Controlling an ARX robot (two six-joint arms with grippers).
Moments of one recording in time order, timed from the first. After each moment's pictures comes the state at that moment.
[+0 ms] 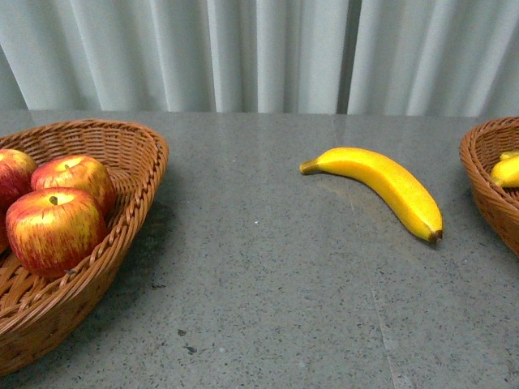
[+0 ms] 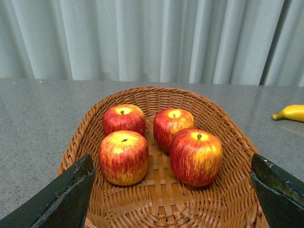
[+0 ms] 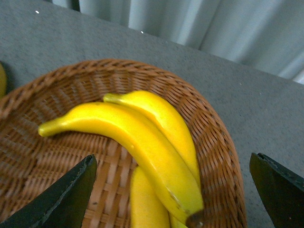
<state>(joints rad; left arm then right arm) 0.00 0.01 0.01 0.00 0.00 0.00 -0.39 1.45 0.82 0.19 -0.44 -0.44</state>
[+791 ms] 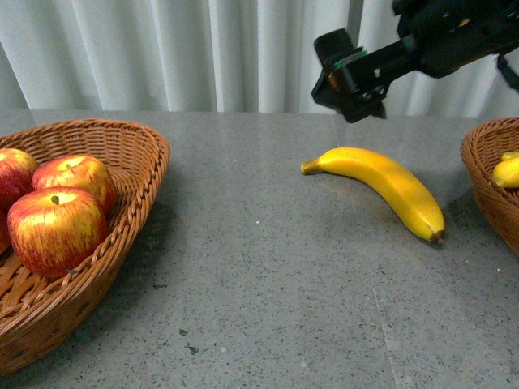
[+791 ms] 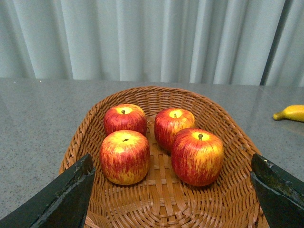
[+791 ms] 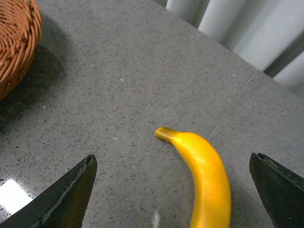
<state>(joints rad) 0.00 0.01 0.01 0.00 0.00 0.00 0.33 1.77 1.26 -0.03 -0.18 -0.30</state>
